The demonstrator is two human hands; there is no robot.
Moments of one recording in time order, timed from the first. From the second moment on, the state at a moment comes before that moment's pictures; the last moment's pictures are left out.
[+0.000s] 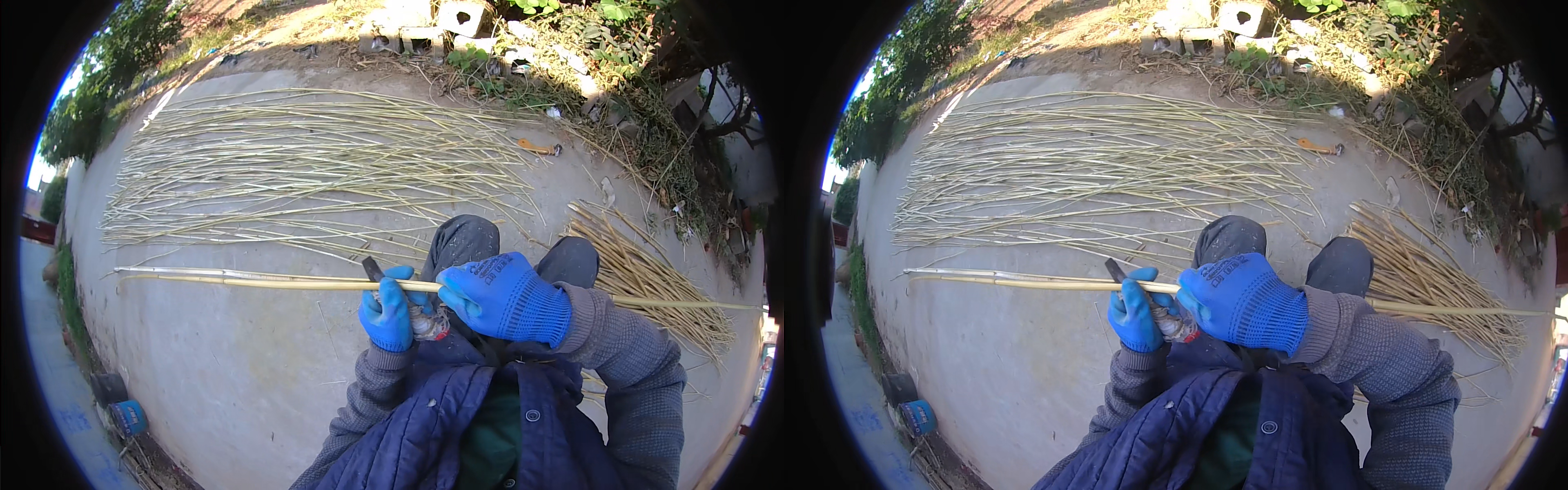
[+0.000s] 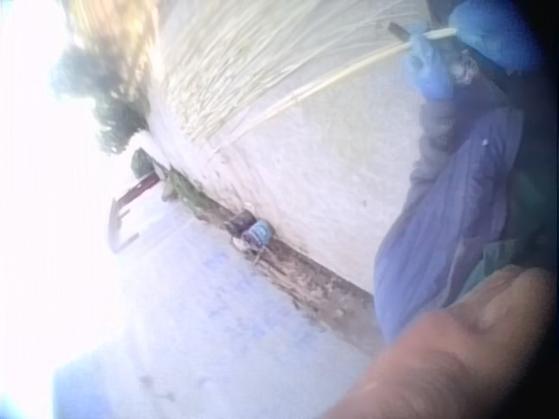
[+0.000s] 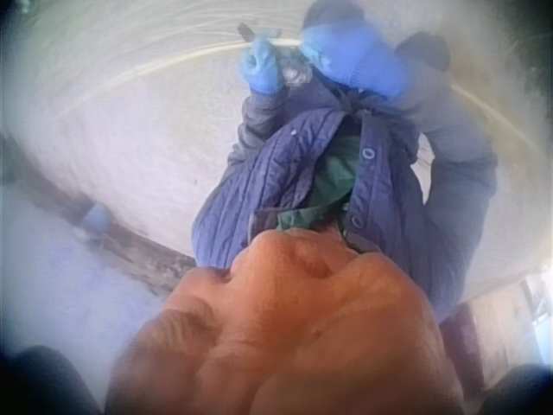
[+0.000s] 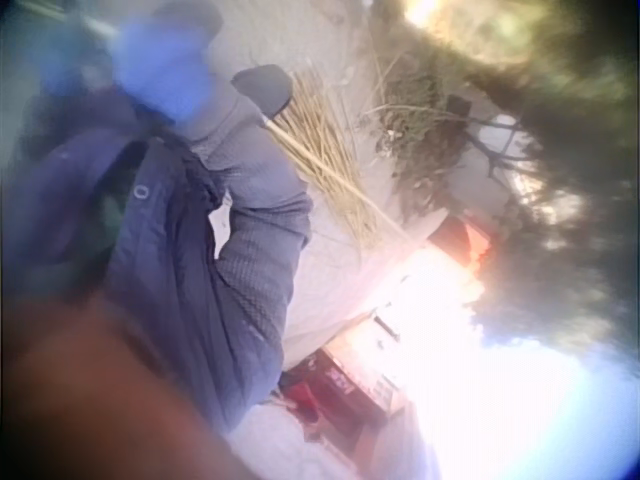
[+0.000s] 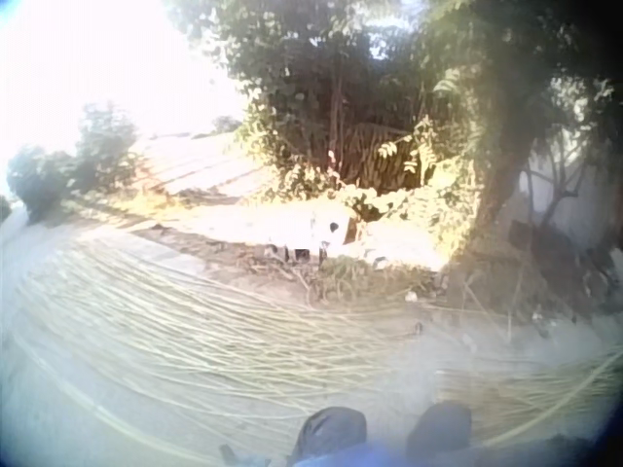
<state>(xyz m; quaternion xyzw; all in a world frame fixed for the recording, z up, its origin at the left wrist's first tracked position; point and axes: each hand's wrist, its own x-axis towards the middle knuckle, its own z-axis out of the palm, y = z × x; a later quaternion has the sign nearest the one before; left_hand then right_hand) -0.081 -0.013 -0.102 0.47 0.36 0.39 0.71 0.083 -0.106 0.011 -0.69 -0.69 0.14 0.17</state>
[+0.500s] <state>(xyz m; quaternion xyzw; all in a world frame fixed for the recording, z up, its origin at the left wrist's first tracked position) -0.080 0.001 -0.101 0.45 0.29 0.34 0.78 0.097 -0.121 0.016 -0.67 -0.69 0.11 0.23</state>
